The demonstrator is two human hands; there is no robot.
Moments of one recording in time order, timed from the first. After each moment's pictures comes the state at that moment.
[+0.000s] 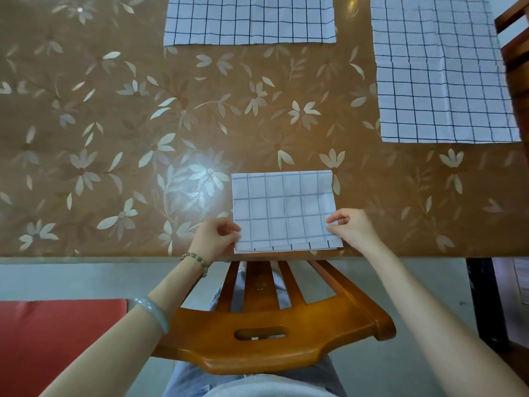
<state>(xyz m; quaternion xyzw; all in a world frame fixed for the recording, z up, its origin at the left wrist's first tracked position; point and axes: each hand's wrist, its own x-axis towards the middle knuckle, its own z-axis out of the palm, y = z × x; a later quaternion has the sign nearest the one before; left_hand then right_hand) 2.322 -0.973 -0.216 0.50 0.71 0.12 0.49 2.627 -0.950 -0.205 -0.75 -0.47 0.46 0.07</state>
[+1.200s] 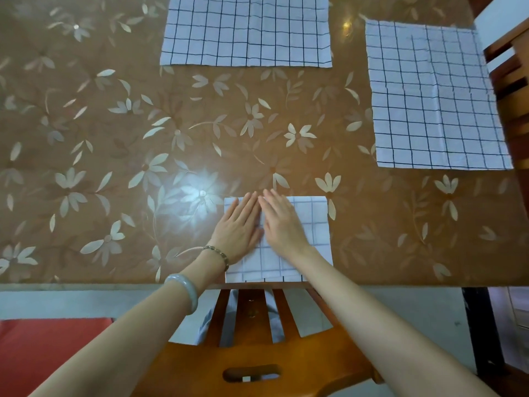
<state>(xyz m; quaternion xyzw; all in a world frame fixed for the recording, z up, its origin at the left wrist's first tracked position) 2.361 -0.910 -0.263 0.84 0.52 -0.05 0.13 2.516 -0.903 -0.241 -0.55 -0.80 0.24 0.08</state>
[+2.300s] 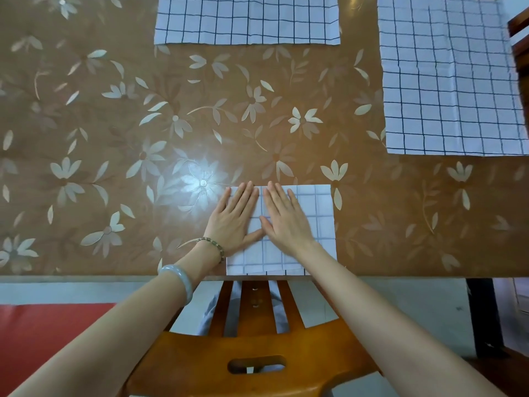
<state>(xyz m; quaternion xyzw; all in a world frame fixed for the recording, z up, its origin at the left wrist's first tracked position) 2.348 -0.912 -0.271 0.84 0.52 -0.10 0.12 2.523 -0.909 -0.273 -0.54 -0.83 0.16 -0.06</state>
